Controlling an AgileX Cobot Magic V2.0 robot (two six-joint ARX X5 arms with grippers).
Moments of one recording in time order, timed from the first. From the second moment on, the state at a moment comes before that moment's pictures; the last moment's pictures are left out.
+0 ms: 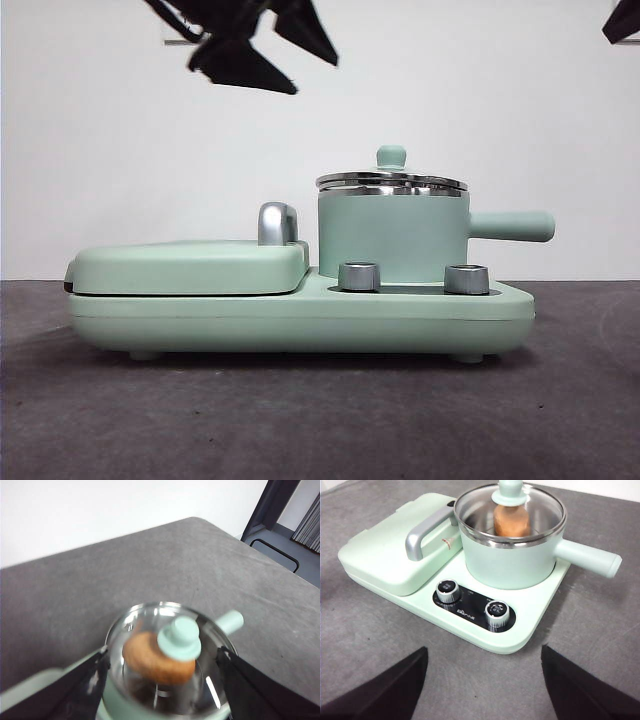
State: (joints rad) left arm -0.48 1.58 1.37 -0.14 0.36 -0.06; right arm 0.50 0.46 0.62 -0.59 -0.08 0.08
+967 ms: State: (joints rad) left arm -0.46 0.83 0.76 -0.37 0.26 -0.17; right arm 0.50 0.46 0.62 -0.68 -0.08 0.08
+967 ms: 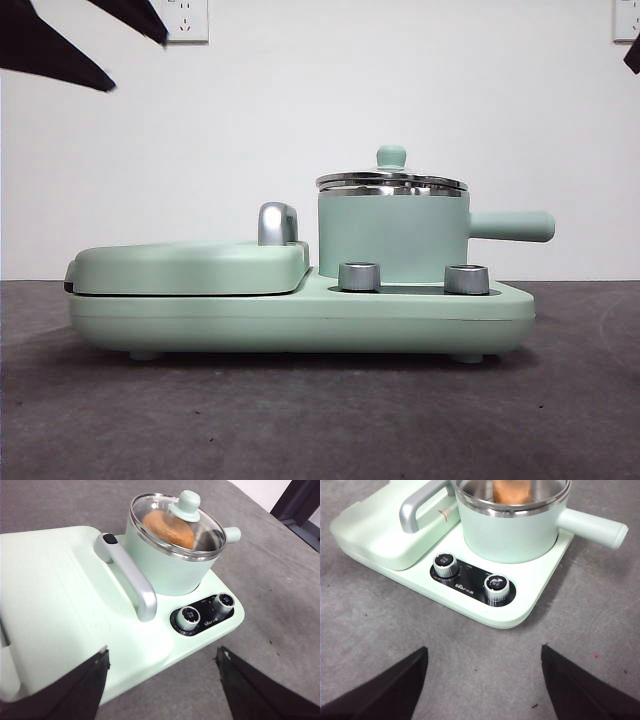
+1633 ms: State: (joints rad) left arm -0.46 0.79 0.76 -0.53 0.27 -0.14; right arm 0.50 0.46 0.62 -0.69 -0.10 0.09
